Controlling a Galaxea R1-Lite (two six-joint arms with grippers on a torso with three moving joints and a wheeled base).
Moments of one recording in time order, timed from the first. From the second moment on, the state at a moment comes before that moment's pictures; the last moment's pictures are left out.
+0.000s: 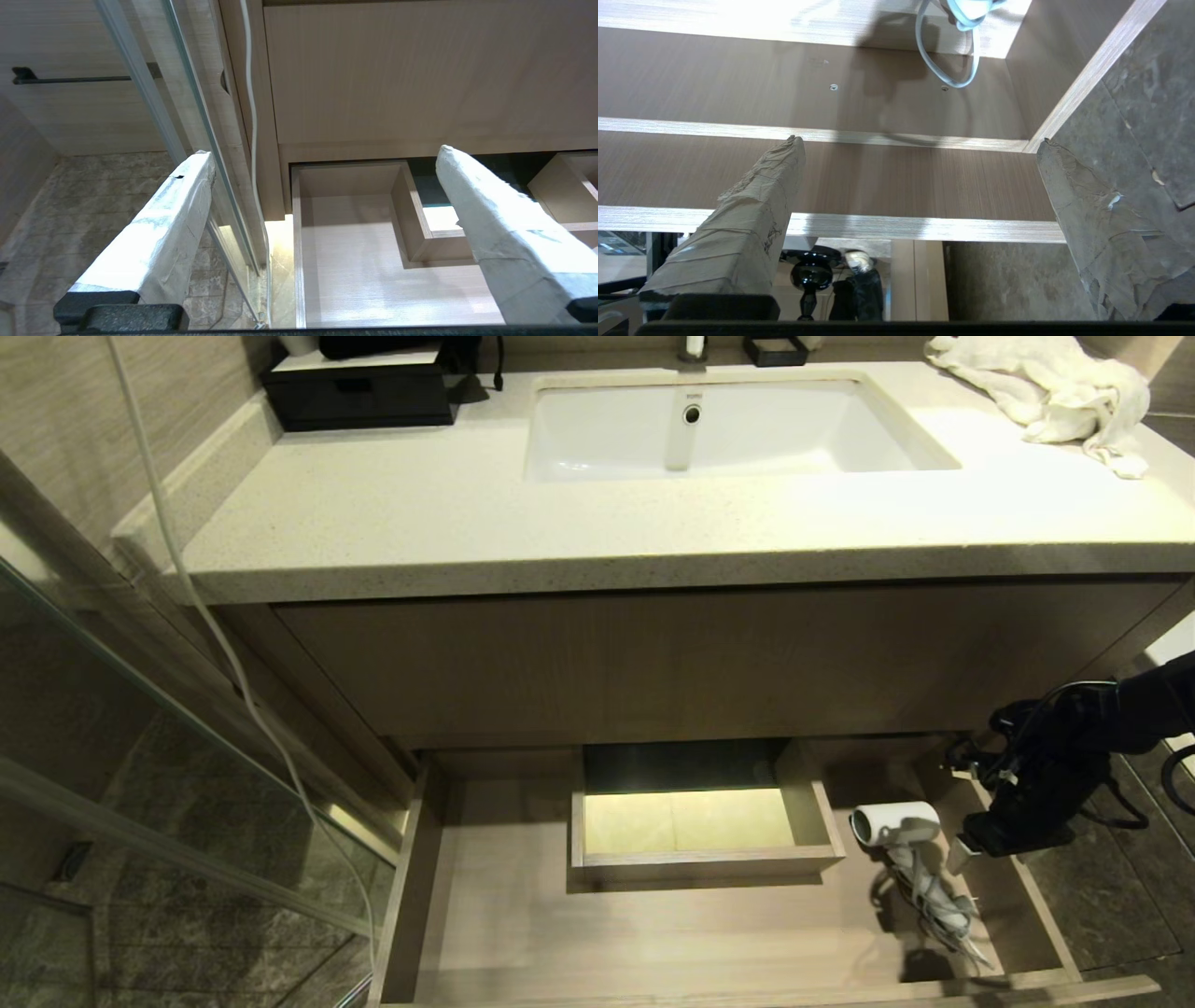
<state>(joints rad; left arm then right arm) 0.00 0.00 0.00 -0.23 0.00 0.00 -0.31 2.42 -1.64 0.59 -0.01 -0.42</state>
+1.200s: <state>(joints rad) 0.00 0.00 0.00 -0.23 0.00 0.00 -0.29 2.39 -1.63 0.60 -0.01 -0.42</state>
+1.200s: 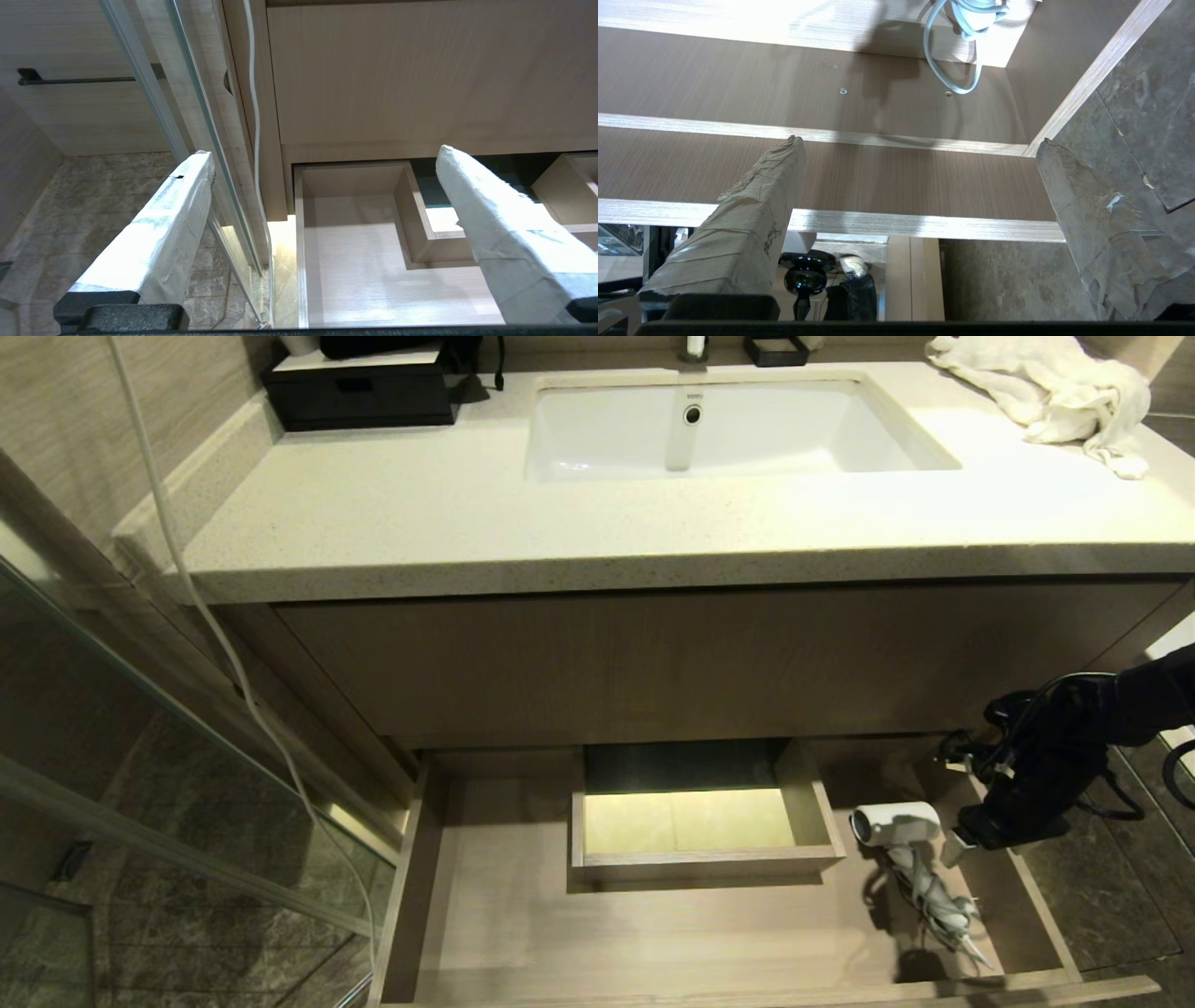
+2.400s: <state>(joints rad) 0.00 0.00 0.00 -0.23 0.00 0.01 -0.20 2.32 -1.61 0.59 0.00 -0.41</state>
